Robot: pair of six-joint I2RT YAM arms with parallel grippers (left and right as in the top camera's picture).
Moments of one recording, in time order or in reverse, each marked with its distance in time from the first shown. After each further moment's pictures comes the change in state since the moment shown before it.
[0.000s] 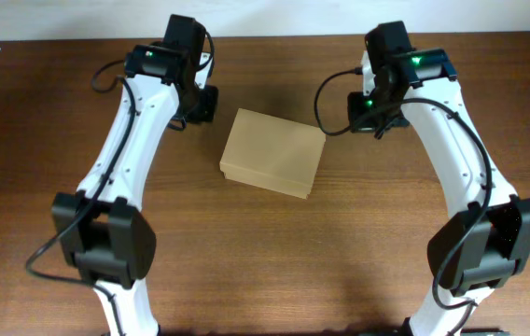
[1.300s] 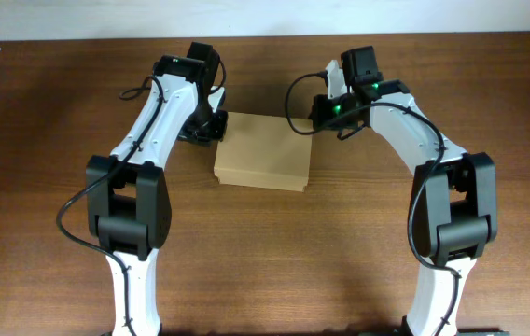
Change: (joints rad) left arm -0.005 0.204 0.000 -0.054 0.061 0.000; right arm 0.021 0.191 -0.203 0.636 -0.365 0.069
